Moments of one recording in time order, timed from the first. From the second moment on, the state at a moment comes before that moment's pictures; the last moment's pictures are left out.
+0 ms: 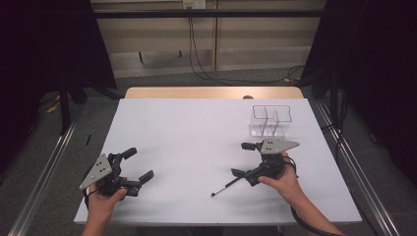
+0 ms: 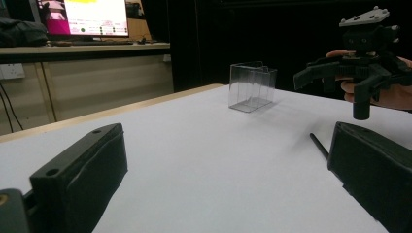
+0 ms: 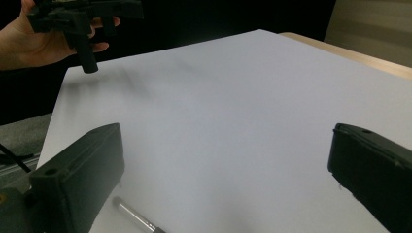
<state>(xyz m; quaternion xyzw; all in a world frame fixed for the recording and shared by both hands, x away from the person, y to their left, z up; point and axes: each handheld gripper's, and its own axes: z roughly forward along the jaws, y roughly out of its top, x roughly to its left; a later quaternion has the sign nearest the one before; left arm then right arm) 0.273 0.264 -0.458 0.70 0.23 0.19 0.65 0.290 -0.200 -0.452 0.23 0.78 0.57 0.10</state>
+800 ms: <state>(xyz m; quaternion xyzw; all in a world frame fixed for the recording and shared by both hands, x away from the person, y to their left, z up) 0.273 0.264 -0.458 0.70 0.23 0.19 0.65 0.300 -0.186 -0.455 0.21 0.86 0.46 0.06</state>
